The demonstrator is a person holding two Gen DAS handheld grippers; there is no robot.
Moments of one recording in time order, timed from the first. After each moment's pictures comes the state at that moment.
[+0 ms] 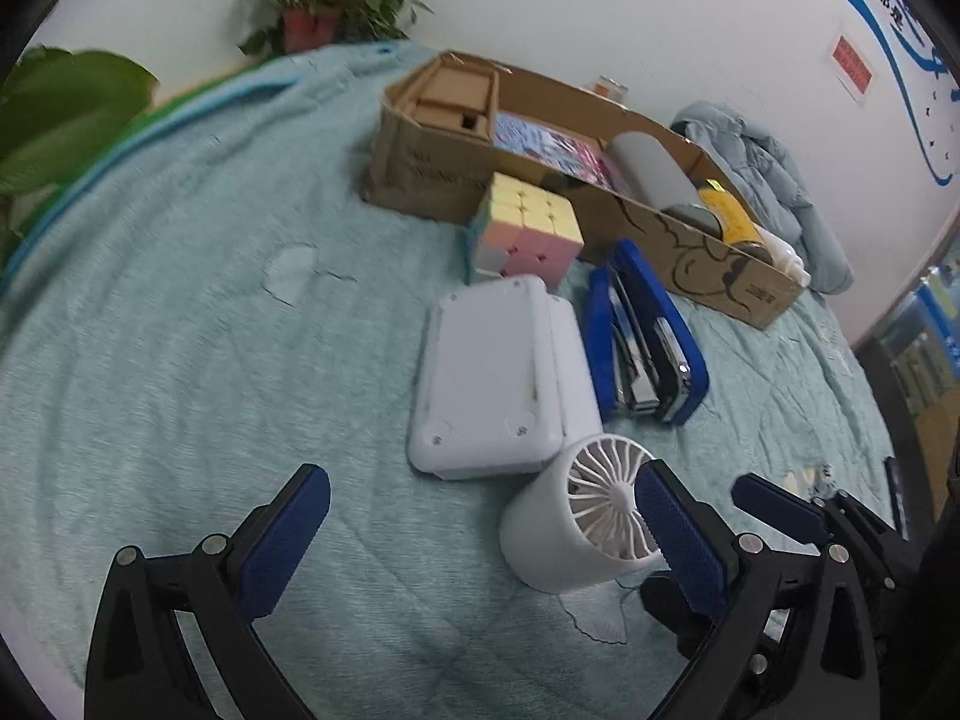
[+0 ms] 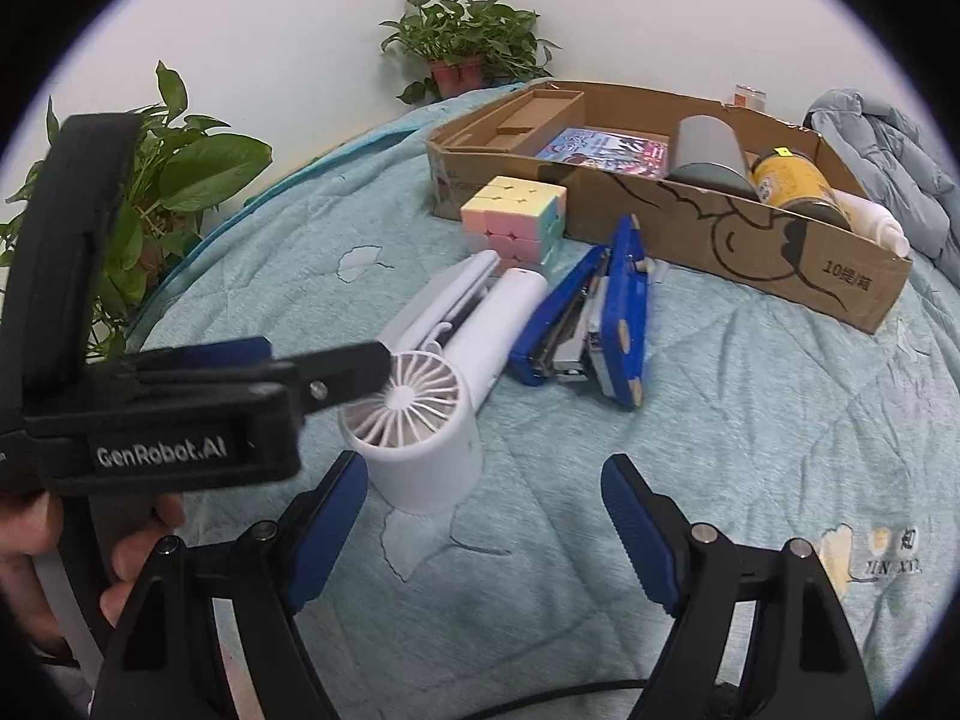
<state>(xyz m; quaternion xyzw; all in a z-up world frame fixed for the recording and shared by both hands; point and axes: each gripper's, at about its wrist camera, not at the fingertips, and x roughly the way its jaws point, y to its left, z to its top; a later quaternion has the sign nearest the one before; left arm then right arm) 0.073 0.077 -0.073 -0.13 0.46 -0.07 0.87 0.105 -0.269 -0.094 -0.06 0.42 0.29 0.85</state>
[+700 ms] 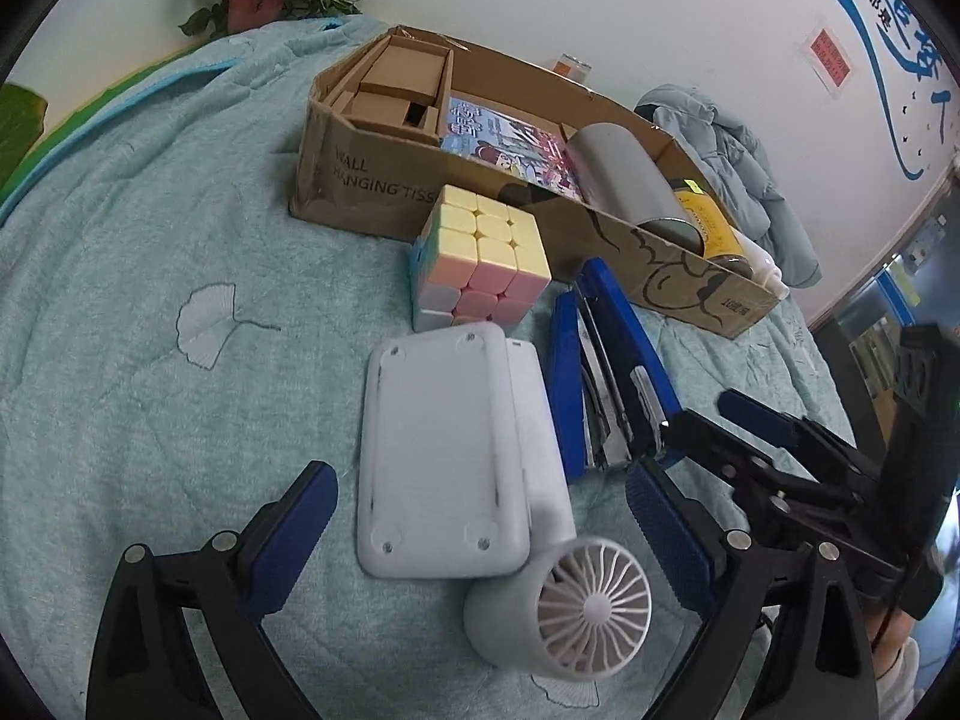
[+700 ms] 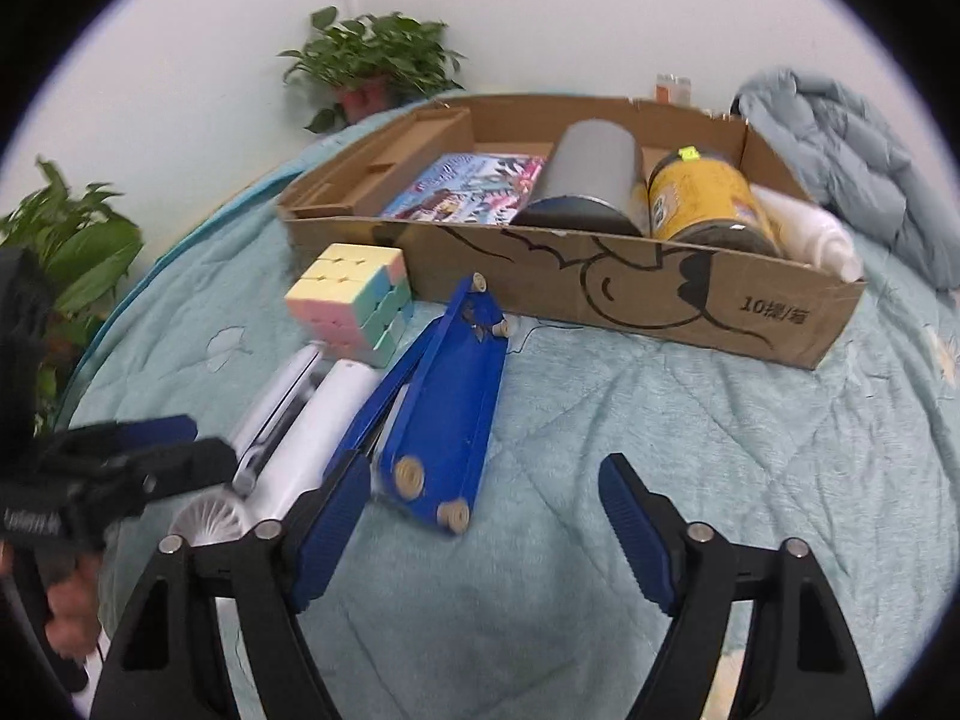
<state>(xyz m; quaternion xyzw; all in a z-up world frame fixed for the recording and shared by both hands) 0.143 0.066 -0.067 -0.14 0.48 -0.11 0.86 0.195 -0.306 -0.094 -0.03 0.43 0.22 0.87</state>
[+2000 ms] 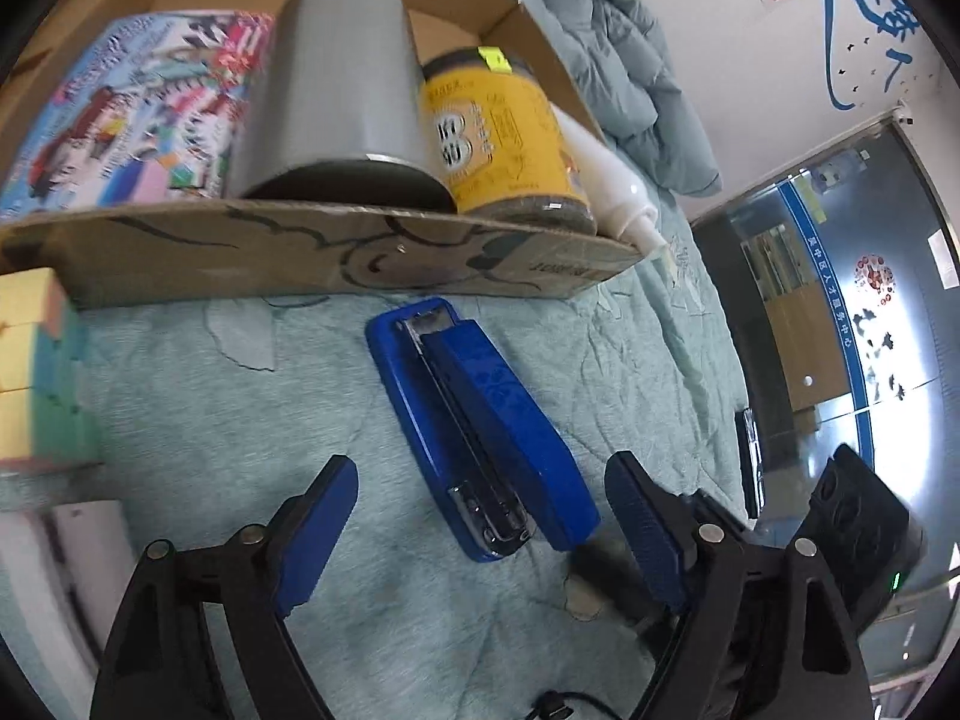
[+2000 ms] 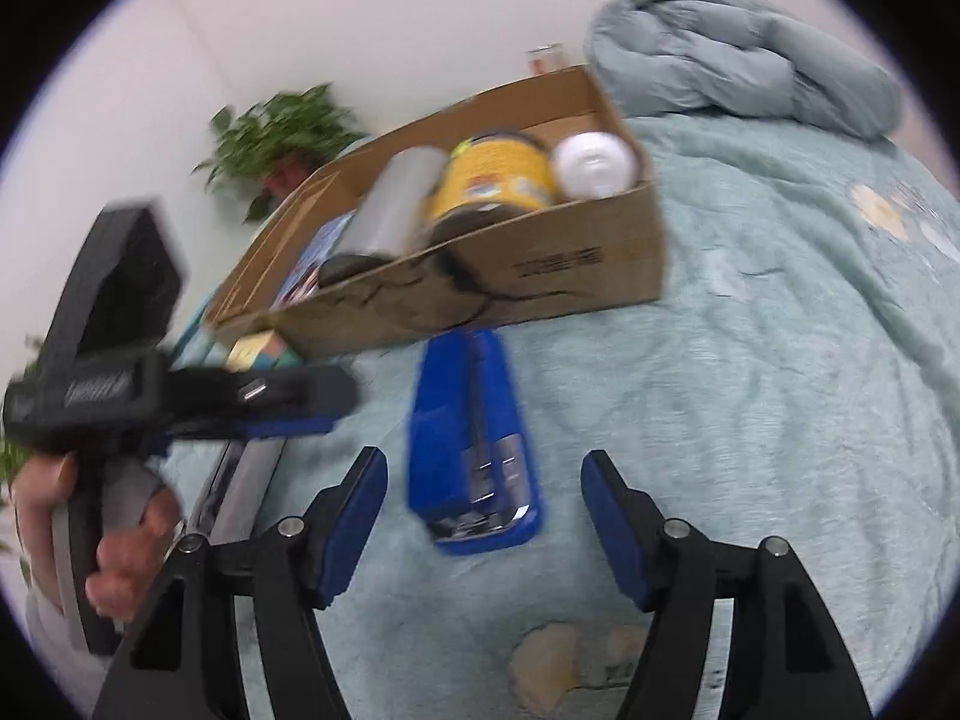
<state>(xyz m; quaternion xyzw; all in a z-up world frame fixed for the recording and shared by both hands) 0.259 -0.095 -0.067 -0.16 0.58 -0.30 0.74 0.208 -0.421 -0.098 0.11 0.44 0.19 0.87</state>
